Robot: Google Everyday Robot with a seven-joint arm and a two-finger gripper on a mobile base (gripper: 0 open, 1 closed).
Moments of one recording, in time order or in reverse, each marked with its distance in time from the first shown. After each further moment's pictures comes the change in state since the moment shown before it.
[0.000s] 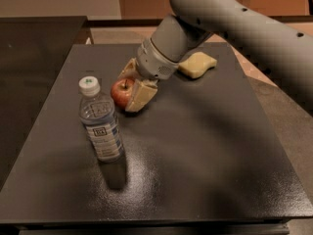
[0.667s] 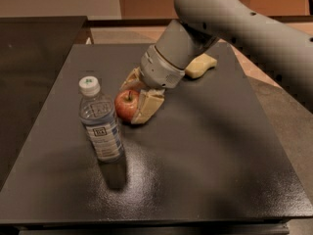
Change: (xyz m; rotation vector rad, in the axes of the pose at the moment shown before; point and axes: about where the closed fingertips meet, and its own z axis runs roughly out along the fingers) arm 0.000 0.038 -0.002 -0.080 -0.005 -0.058
